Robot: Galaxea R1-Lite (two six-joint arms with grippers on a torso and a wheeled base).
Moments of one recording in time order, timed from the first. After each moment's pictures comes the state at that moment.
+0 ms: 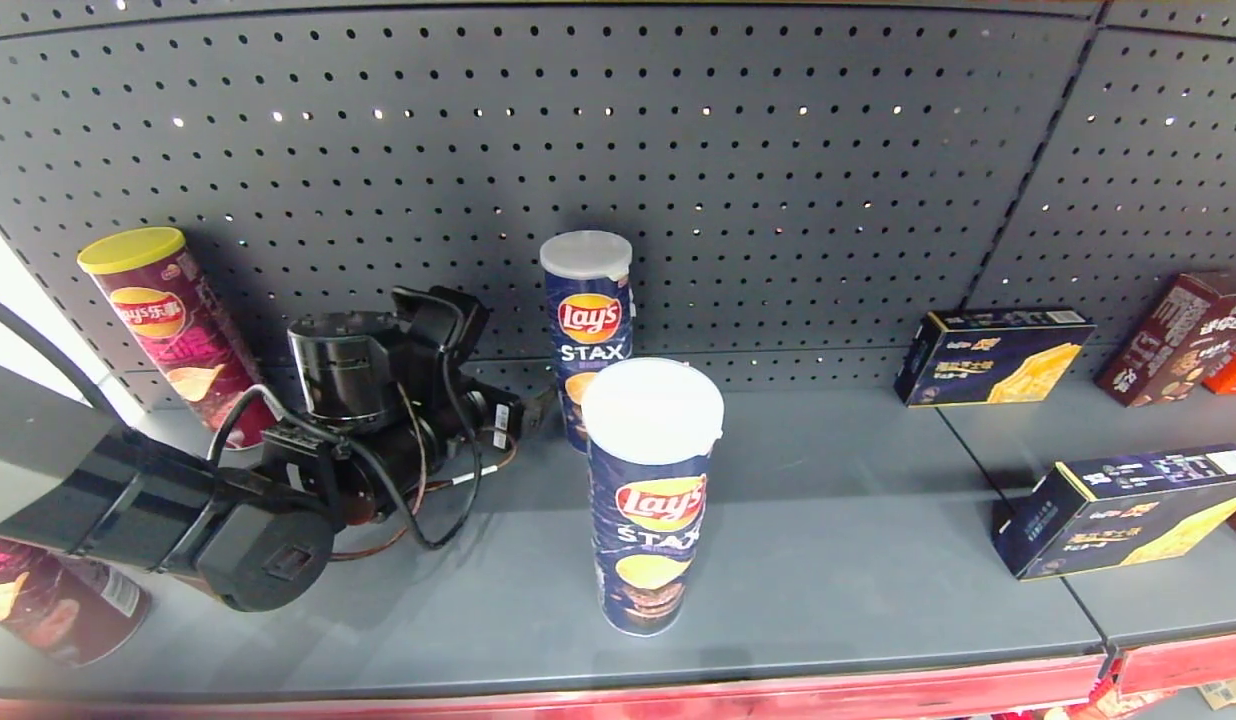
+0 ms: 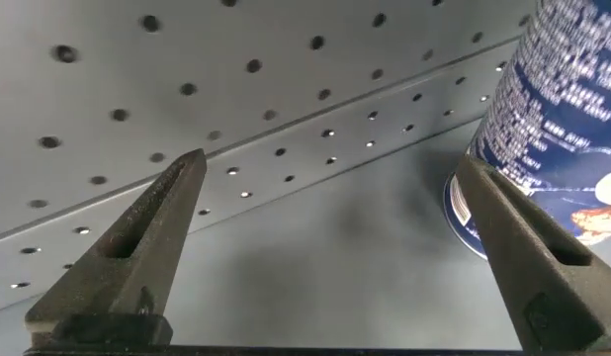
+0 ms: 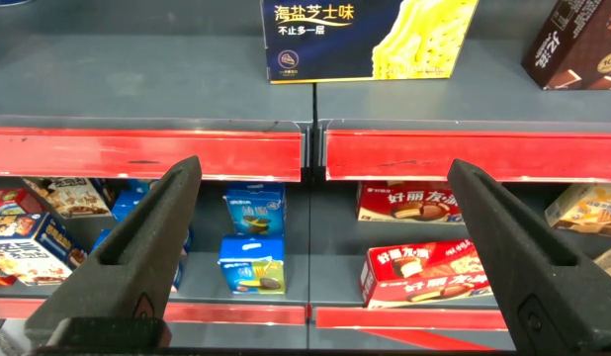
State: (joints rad) left arm -0.36 1.92 -0.85 -0.93 0.09 0.14; right arm 0.00 0.00 0.00 0.00 0.07 -0.01
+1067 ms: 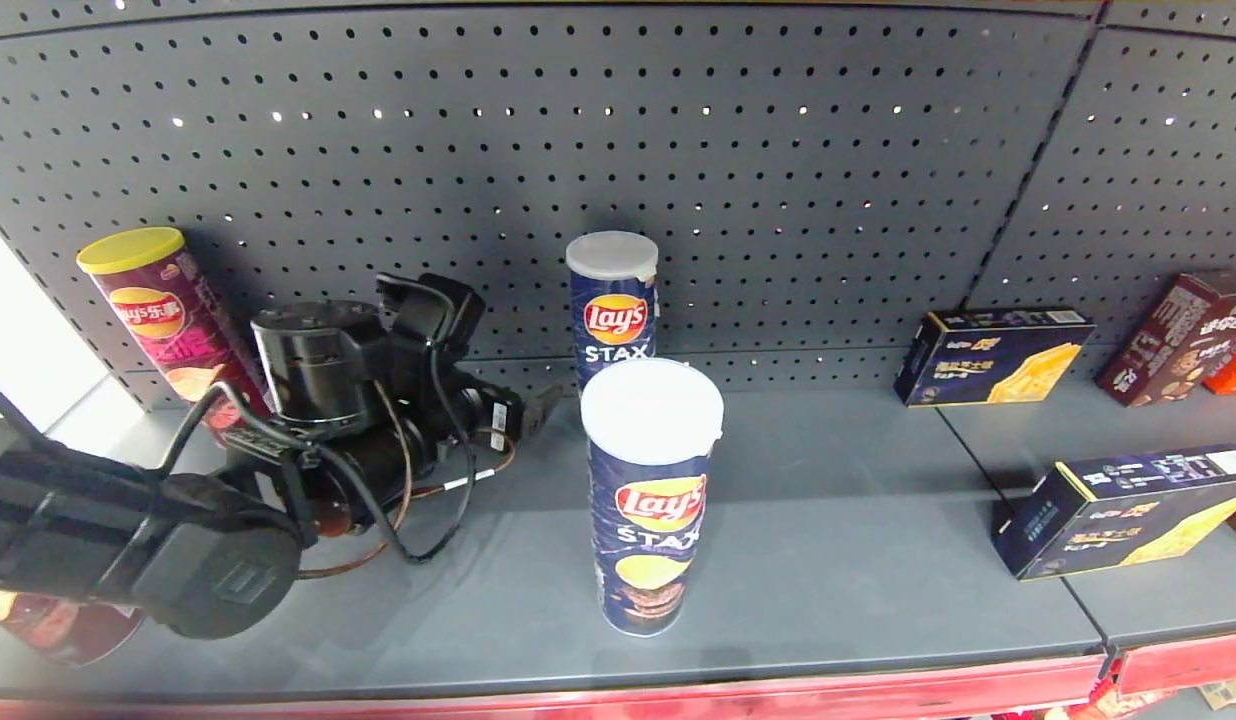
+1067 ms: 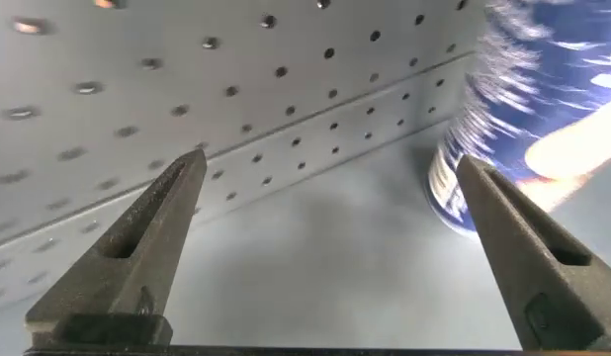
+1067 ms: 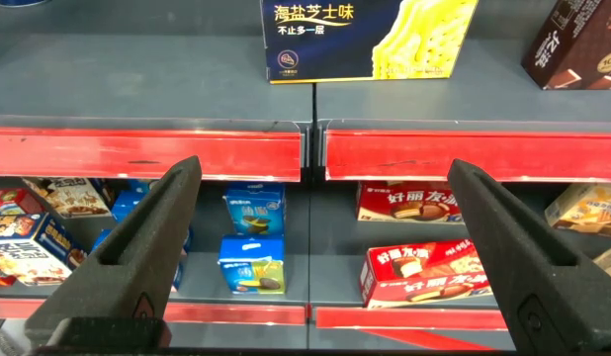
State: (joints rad) left arm -0.41 1.82 -0.79 -0.91 0.09 0.13; right arm 0.00 0.00 0.00 0.00 0.06 -0.01
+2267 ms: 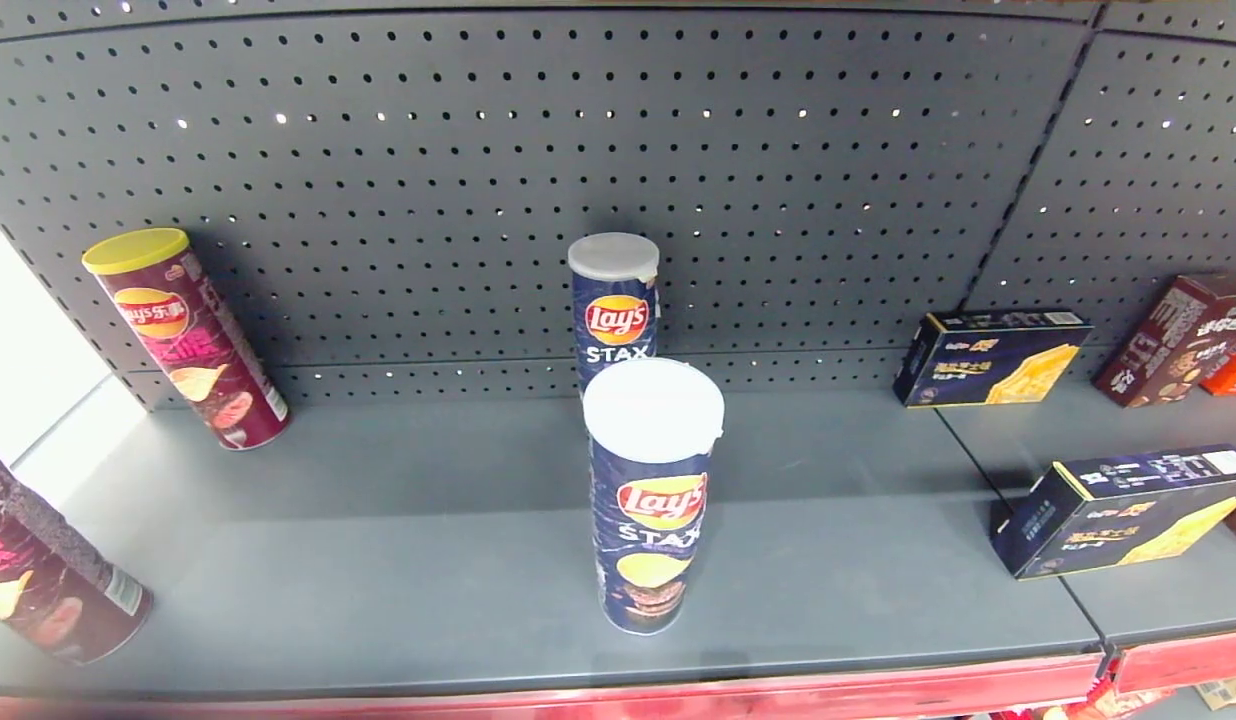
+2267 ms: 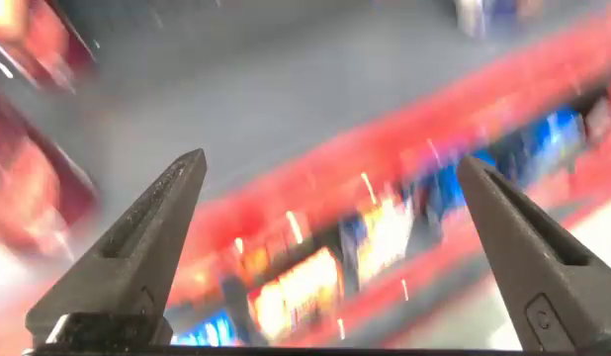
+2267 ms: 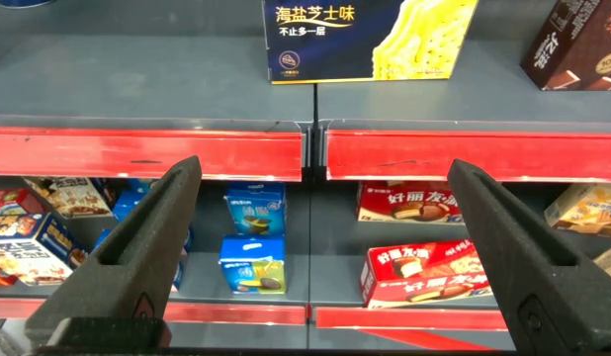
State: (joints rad) left arm -0.52 0.23 -0.03 -0.11 0.10 0.15; right arm 0.00 0.00 0.00 0.00 0.07 -0.01
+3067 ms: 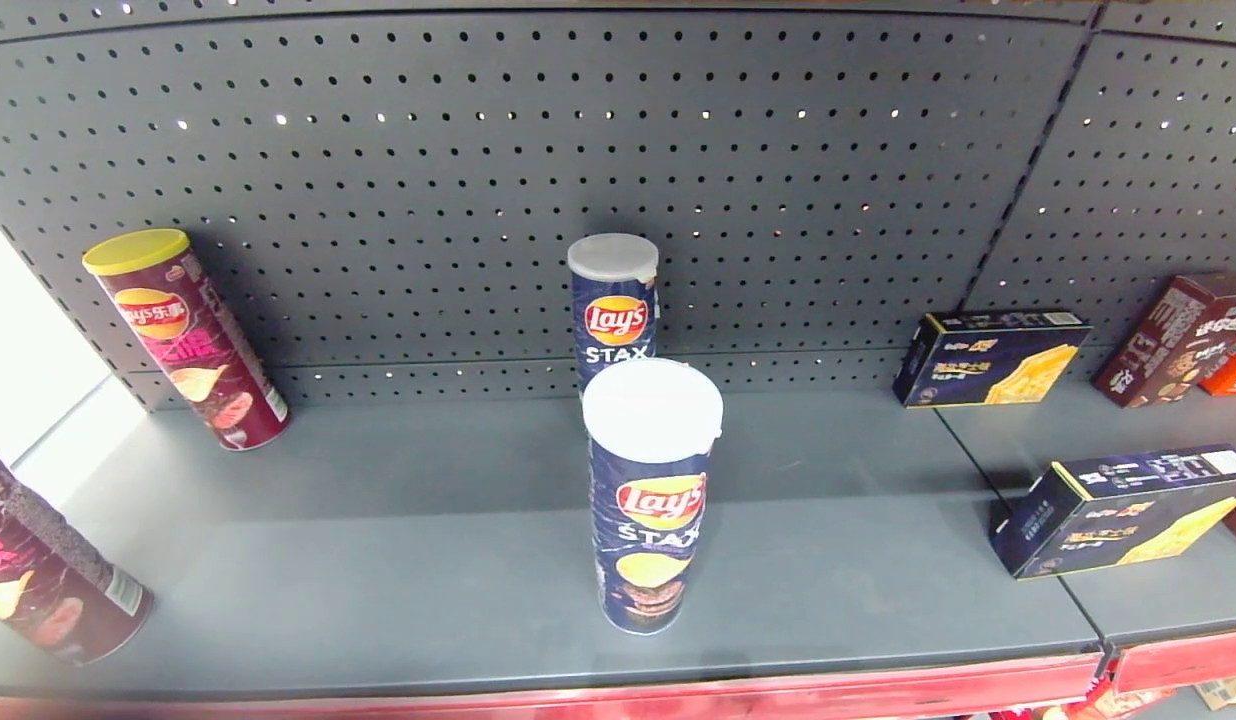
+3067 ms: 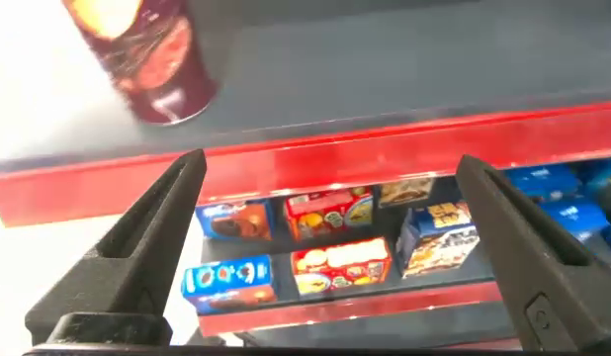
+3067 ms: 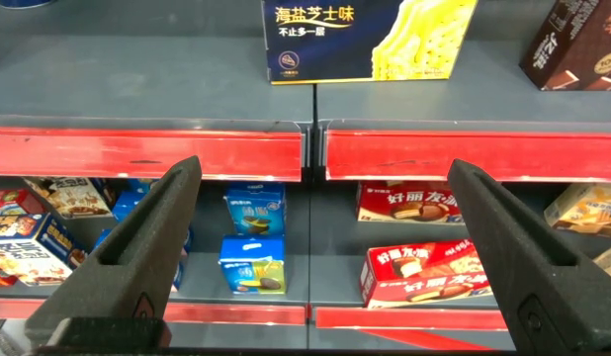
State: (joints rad) left arm -0.09 0.08 0.00 0.00 0.05 0.05; right arm 0.00 0.00 0.00 0.00 0.07 -0.01
